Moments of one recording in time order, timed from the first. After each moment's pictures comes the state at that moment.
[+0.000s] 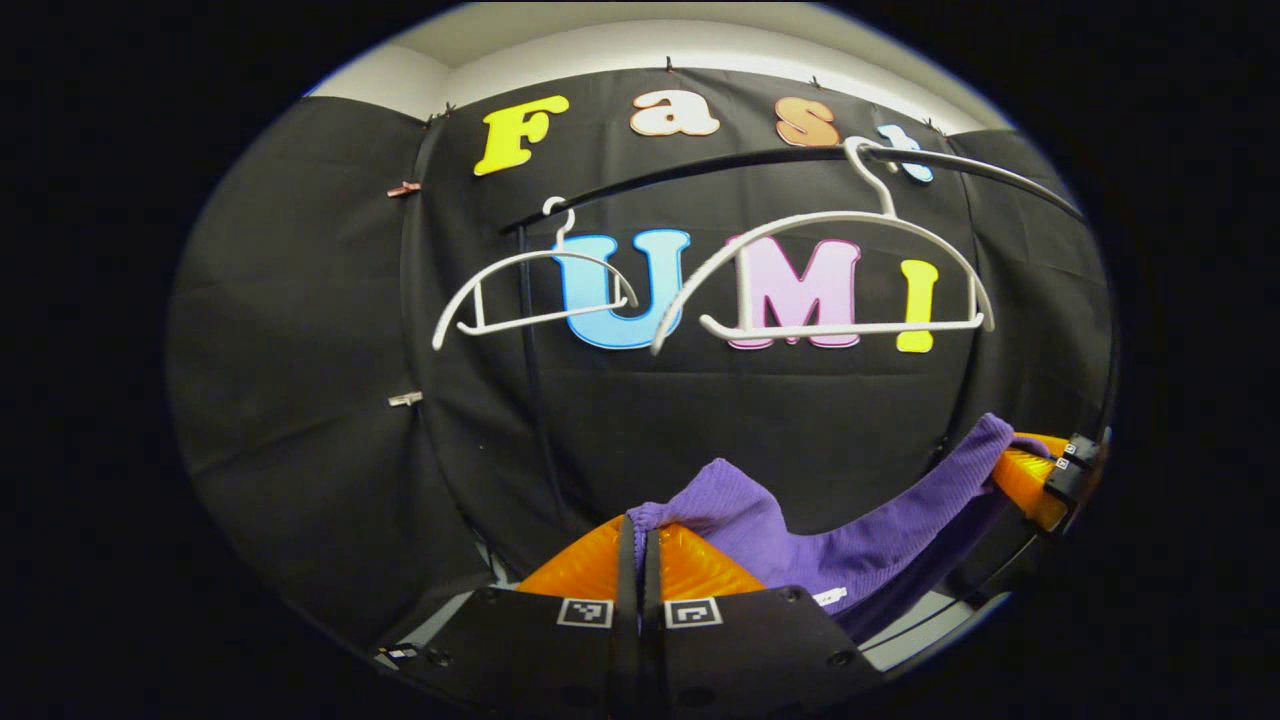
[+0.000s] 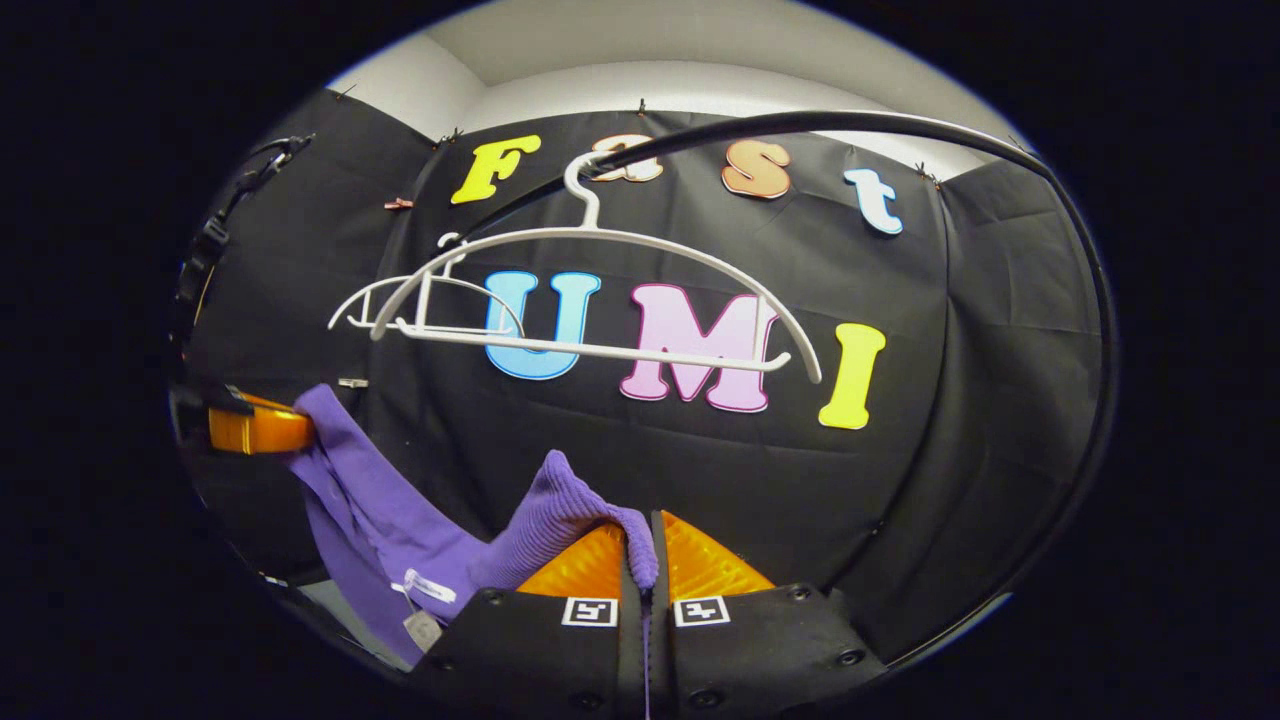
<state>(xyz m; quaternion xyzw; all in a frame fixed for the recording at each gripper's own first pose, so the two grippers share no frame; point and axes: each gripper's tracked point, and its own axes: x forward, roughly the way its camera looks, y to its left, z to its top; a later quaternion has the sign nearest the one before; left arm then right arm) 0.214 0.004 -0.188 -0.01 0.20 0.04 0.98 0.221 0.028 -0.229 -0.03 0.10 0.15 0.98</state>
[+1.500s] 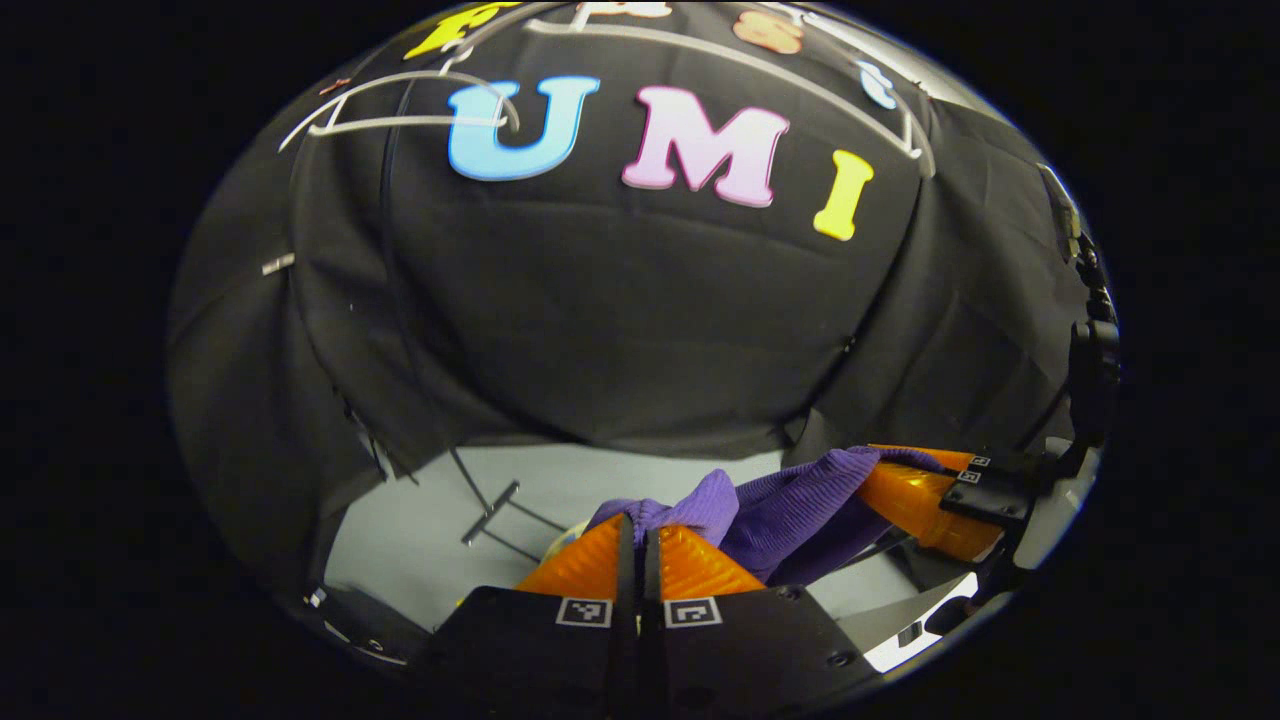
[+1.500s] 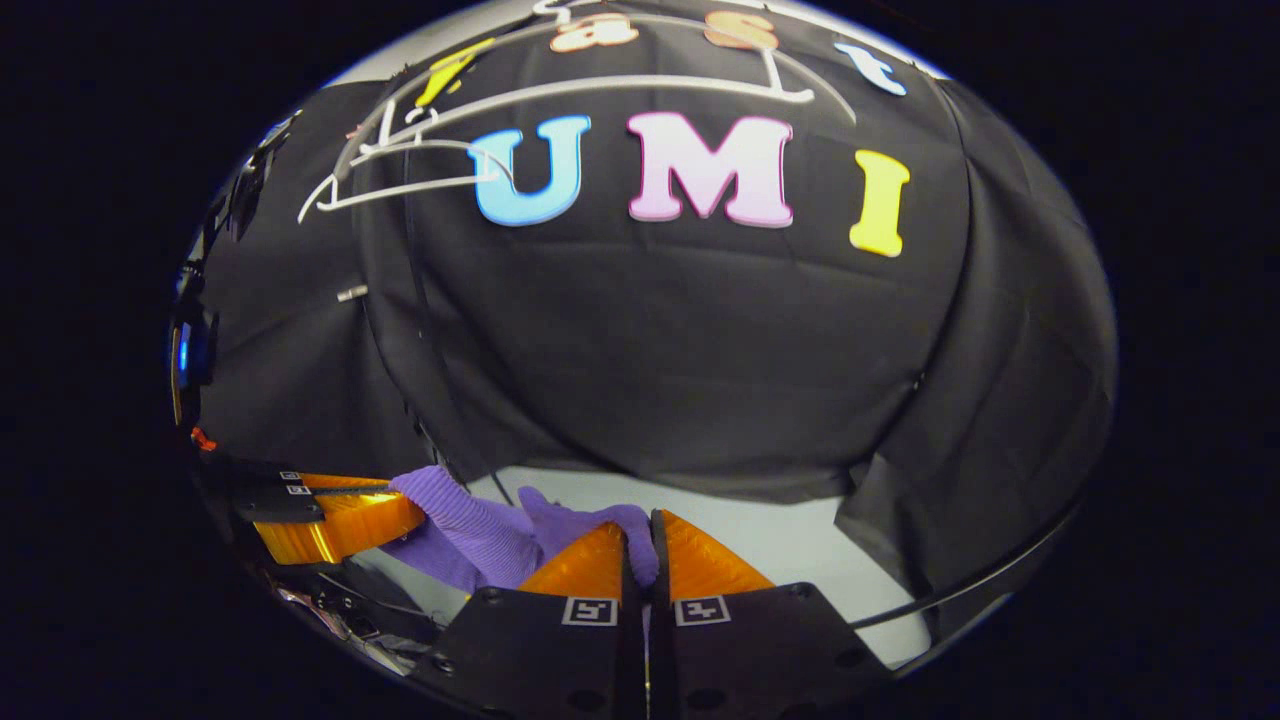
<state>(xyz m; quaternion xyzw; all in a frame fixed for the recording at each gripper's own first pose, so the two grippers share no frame) 0.195 -0.105 -0.382 -0.09 0.42 -0.08 0.90 0.177 0.021 -0.440 -0.01 0.39 0.14 0.91</state>
